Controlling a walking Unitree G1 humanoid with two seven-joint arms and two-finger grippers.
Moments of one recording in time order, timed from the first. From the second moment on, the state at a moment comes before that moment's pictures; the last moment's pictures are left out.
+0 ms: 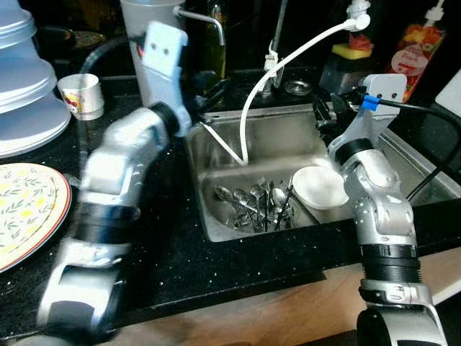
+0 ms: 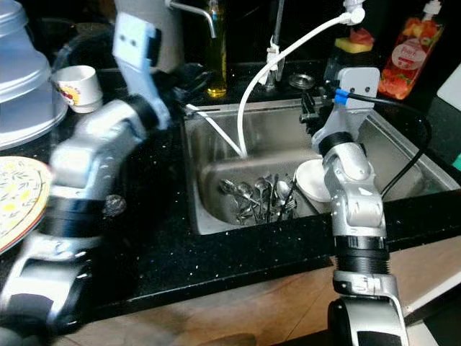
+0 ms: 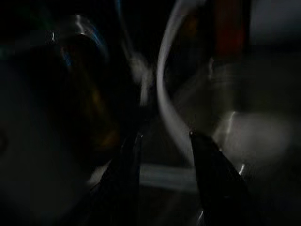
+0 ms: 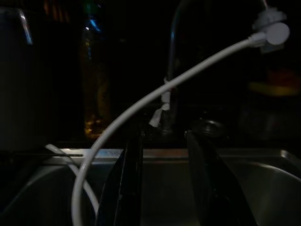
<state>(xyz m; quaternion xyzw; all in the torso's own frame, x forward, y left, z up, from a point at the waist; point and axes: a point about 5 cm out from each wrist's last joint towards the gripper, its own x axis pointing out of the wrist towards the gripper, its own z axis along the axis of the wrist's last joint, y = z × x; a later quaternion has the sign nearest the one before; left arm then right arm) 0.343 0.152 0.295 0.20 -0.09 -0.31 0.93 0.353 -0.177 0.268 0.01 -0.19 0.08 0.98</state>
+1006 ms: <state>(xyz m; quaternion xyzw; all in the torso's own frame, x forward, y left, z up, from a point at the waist) 0.308 0.260 0.251 0.62 0.16 -0.39 0.67 0.355 -0.162 0.256 0.02 -0.17 0.11 0.98</state>
